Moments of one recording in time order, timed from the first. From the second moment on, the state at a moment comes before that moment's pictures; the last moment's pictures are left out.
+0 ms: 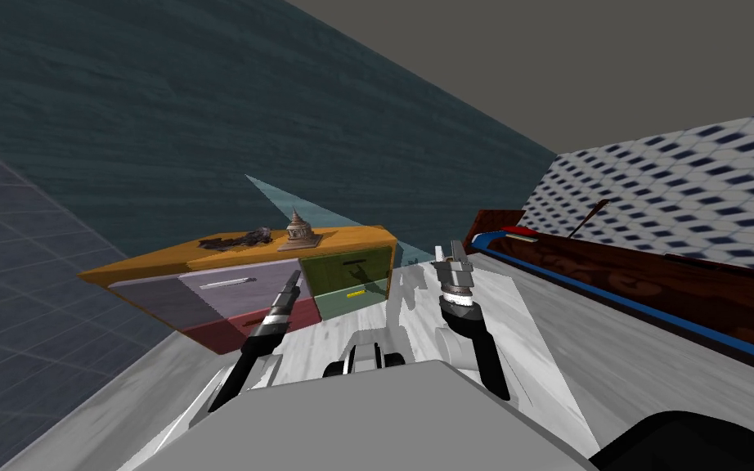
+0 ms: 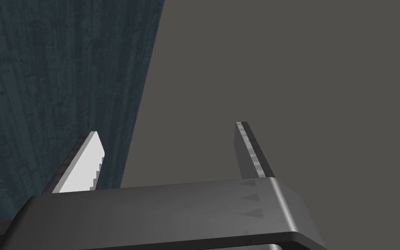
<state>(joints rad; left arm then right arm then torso) 0.36 0.17 0.08 -1.80 -0.09 -0.51 -0.07 0.48 -0.03 -0.04 -2.37 0.00 -0.53 0.00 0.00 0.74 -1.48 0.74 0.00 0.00</state>
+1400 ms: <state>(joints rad) 0.26 0.14 0.12 -1.44 -0.10 -0.56 -0.11 0.48 -0.03 -0.04 -2.37 0.00 -0.53 0.00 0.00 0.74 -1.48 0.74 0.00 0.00</state>
